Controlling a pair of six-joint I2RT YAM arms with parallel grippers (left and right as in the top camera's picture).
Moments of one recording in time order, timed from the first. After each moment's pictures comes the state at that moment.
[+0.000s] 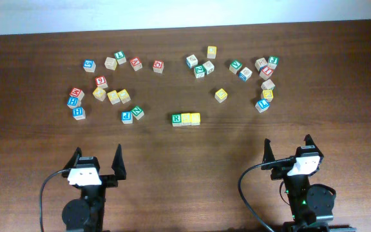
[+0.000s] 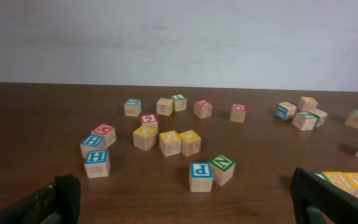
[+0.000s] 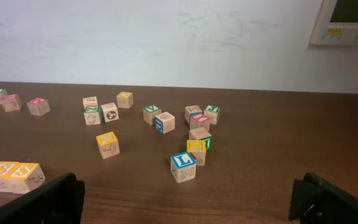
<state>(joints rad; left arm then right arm) 0.05 0.01 0.01 -0.08 0.03 -0.04 0.01 0.01 0.01 -0.07 -0.03 0.00</state>
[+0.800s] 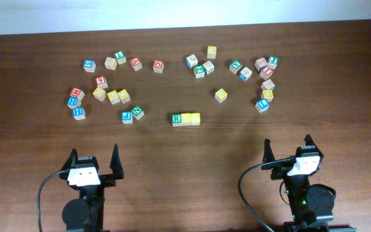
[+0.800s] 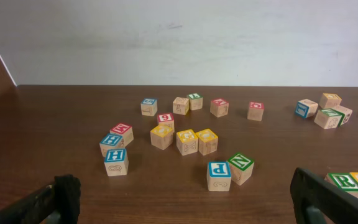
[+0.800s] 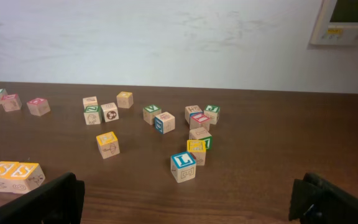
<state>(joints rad) 0.05 0.01 0.01 -0.08 -0.02 0.00 0.01 0.01 0.01 -0.07 -0.03 0.00</state>
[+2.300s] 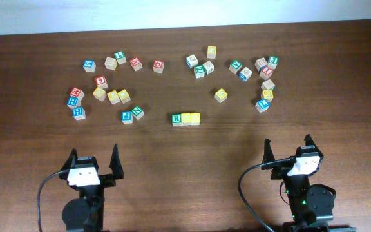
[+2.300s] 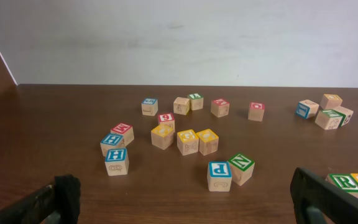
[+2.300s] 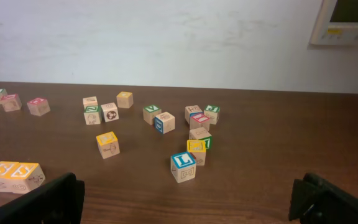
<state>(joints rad) 0.05 0.01 0.01 -0.08 -0.02 0.00 0.01 0.01 0.01 -0.07 -0.03 0.00</state>
